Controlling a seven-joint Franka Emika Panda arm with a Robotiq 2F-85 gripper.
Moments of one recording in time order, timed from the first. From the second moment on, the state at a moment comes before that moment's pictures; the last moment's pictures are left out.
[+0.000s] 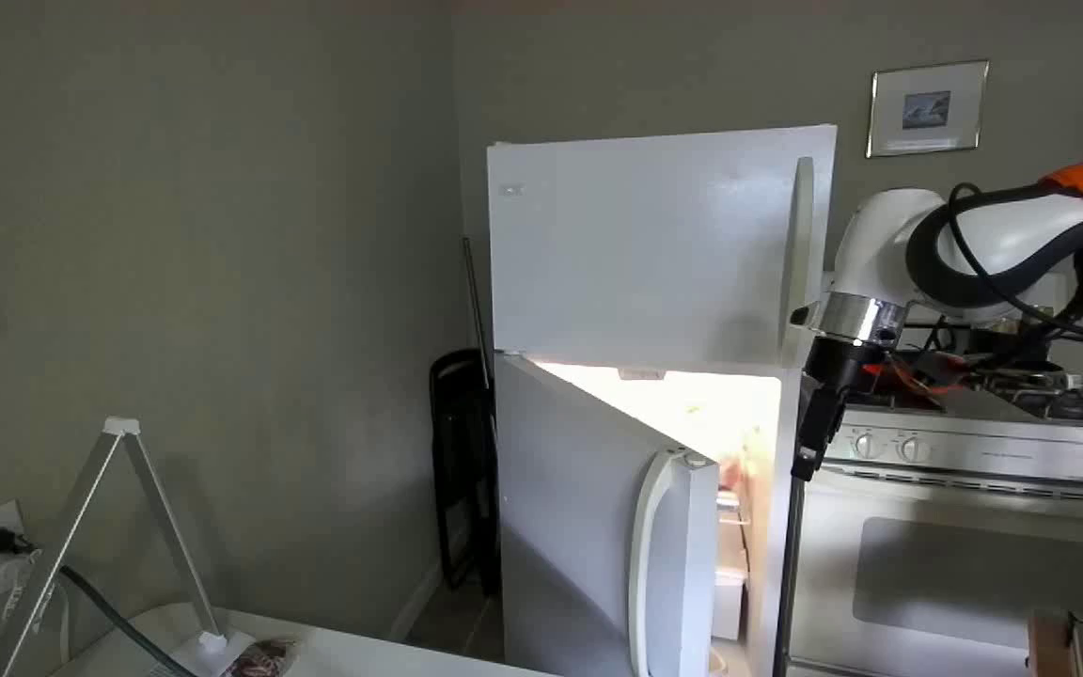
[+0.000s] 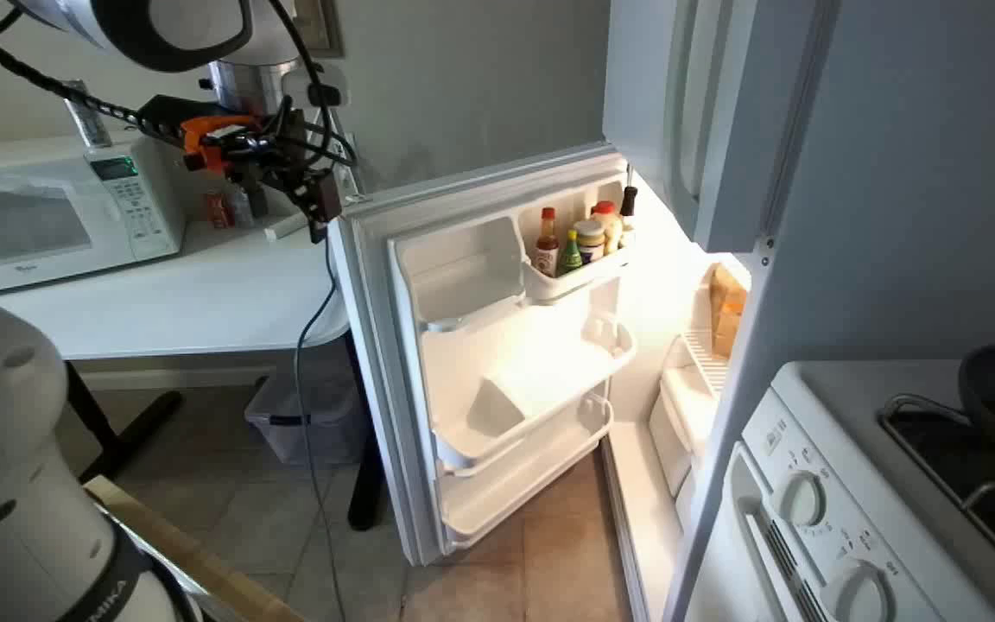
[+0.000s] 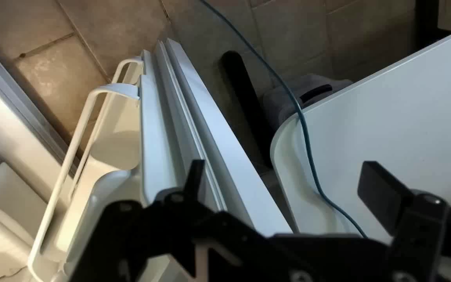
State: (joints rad) arm 0.21 -0.66 -0.03 -2.76 0.30 2.28 -0.12
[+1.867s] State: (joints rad) arm -0.15 -0.64 0.80 -2.64 -0.24 2.50 1.09
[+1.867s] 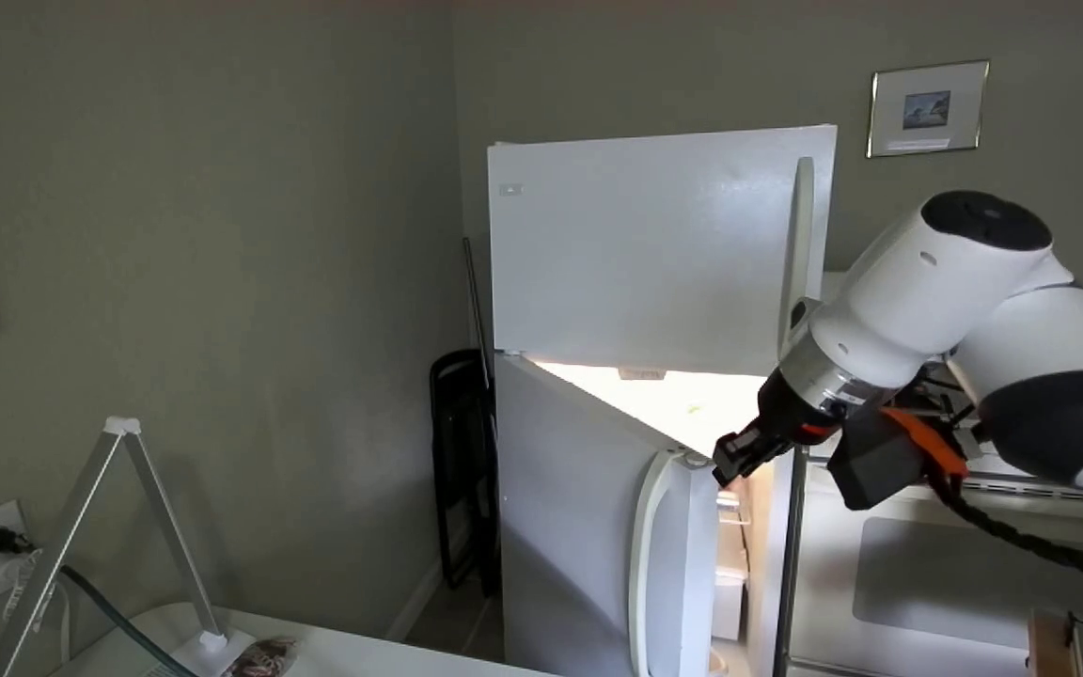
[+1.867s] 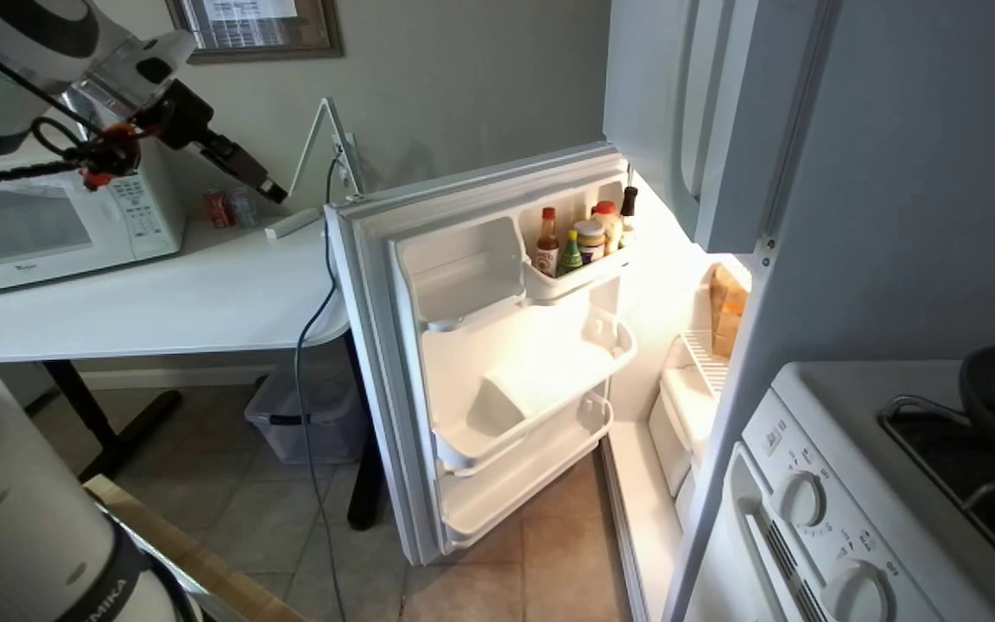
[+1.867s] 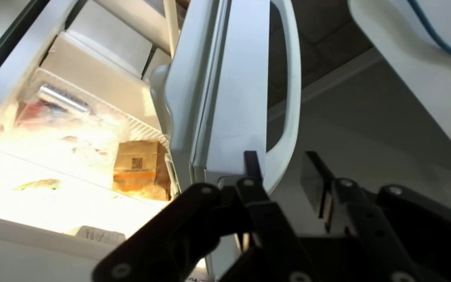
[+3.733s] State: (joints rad) arm -0.70 -0.56 1.25 -2.59 -0.48 2.80 1.39
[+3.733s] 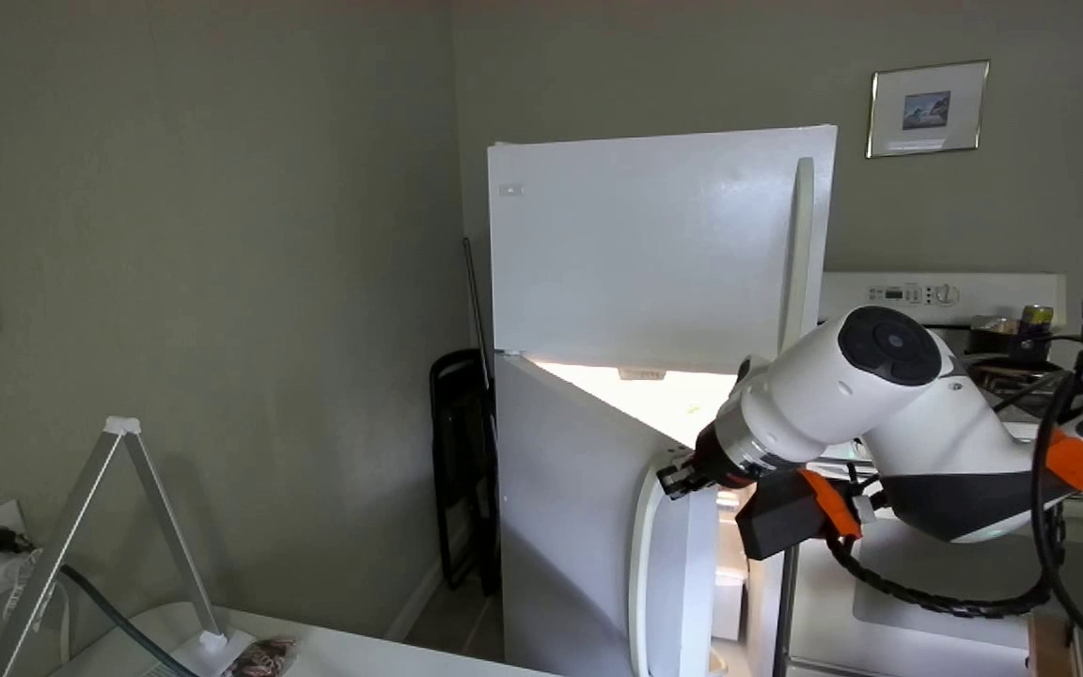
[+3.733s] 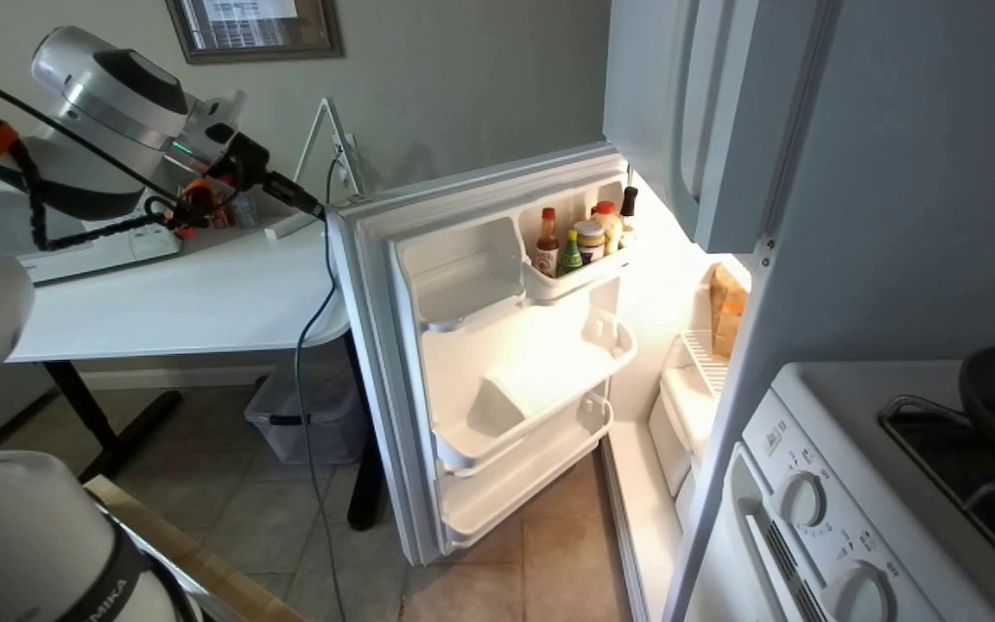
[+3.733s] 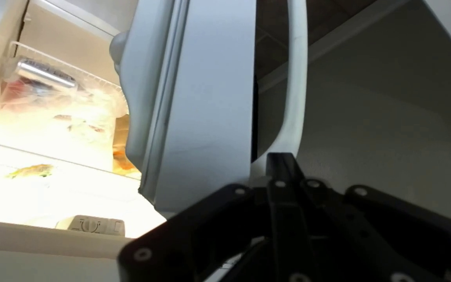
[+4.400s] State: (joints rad) arm -0.79 -0.66 1.32 -2.59 -0.43 2.68 1.36
